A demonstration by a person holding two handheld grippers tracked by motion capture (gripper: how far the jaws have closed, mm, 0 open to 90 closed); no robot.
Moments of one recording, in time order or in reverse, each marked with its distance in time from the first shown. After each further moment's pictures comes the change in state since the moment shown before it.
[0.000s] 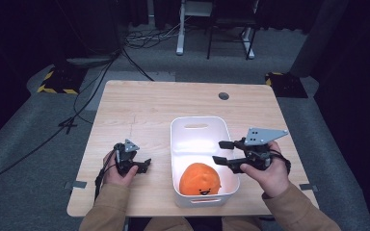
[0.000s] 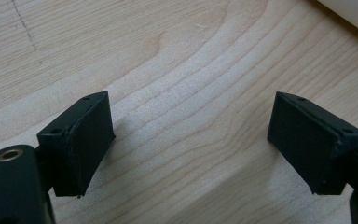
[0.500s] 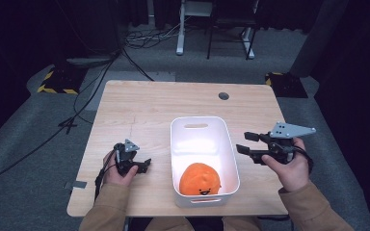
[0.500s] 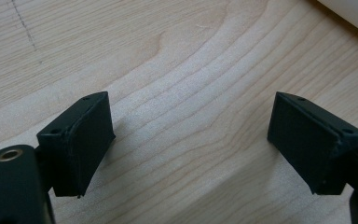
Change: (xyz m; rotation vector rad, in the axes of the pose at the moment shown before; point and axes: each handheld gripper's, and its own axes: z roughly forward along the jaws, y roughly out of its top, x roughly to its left) left arm 0.000 0.000 0.000 0.004 -0.004 0.000; right arm -0.034 -0.021 -0.043 -0.017 -0.191 0.072
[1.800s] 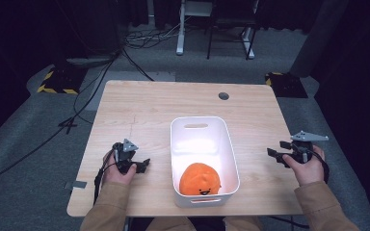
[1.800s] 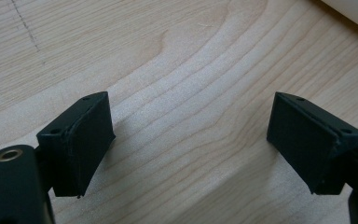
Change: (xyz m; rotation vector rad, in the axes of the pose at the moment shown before) left arm 0.005 -0.001 -0.001 -0.002 -0.024 0.010; right arm -0.101 -0.110 -0.013 0.222 -0.341 0.215
